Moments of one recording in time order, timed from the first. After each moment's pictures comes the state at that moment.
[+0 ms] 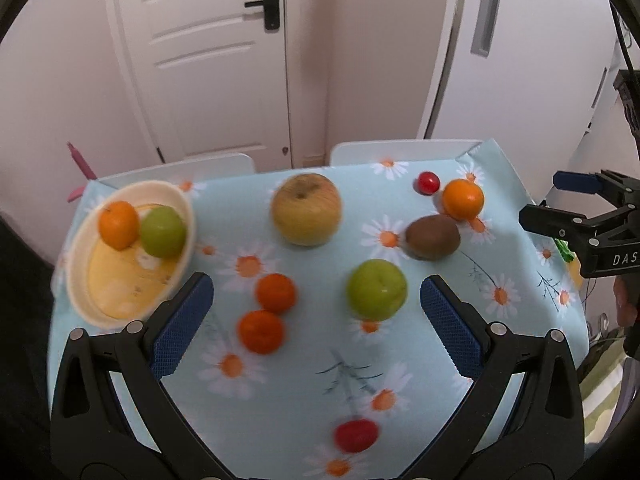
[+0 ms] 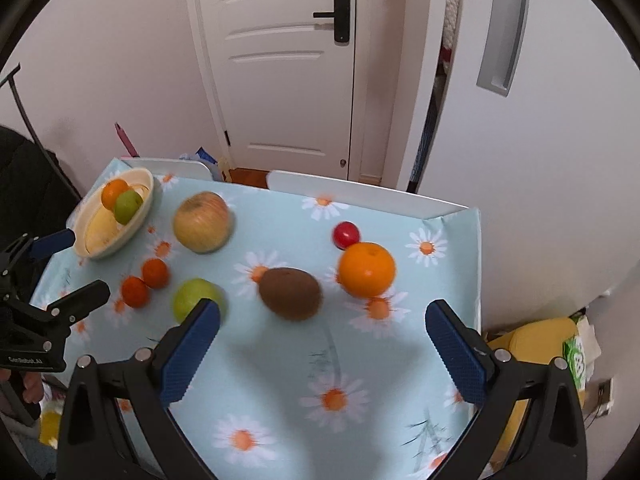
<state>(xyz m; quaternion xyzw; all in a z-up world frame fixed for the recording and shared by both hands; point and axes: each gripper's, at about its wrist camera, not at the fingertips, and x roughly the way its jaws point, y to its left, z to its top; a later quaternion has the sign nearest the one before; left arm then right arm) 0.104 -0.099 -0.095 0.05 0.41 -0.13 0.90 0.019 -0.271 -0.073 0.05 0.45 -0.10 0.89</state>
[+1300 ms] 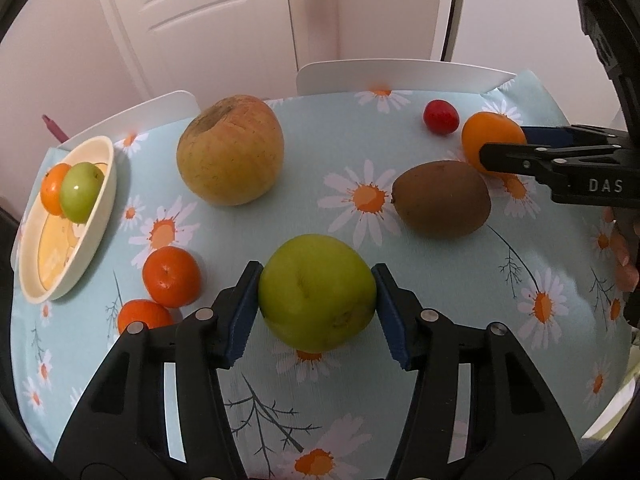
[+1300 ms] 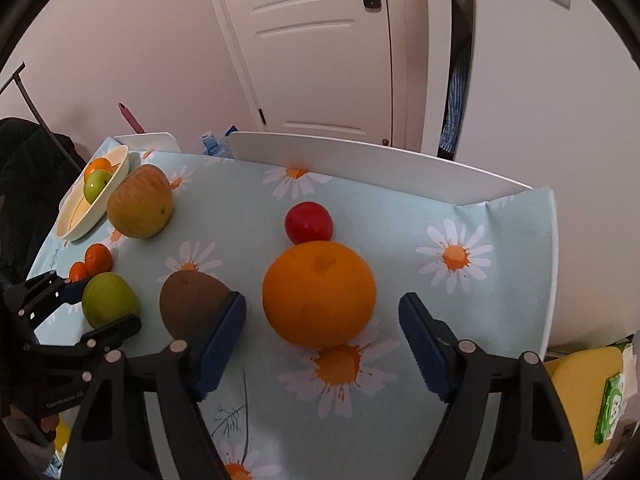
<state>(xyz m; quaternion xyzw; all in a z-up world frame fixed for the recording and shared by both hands) 0.137 -0.169 -0.177 0.08 0.48 -0.08 0.87 0.076 -0.349 -0.168 0.08 0.47 0.00 0.88</state>
